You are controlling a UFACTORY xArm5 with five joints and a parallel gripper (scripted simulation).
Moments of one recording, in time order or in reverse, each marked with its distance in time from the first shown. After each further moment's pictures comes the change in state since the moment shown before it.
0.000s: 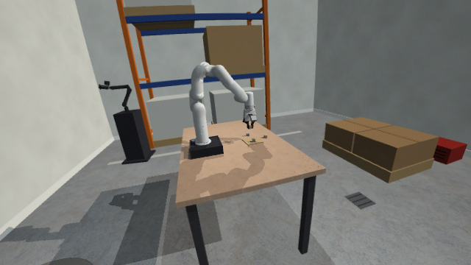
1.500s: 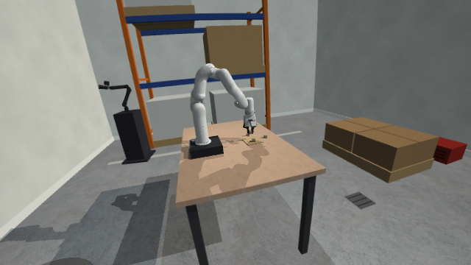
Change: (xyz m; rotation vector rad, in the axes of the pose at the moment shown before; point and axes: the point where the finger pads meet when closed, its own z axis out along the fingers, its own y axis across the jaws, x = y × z) arm 0.002 0.002 0.046 -0.001 0.000 0.015
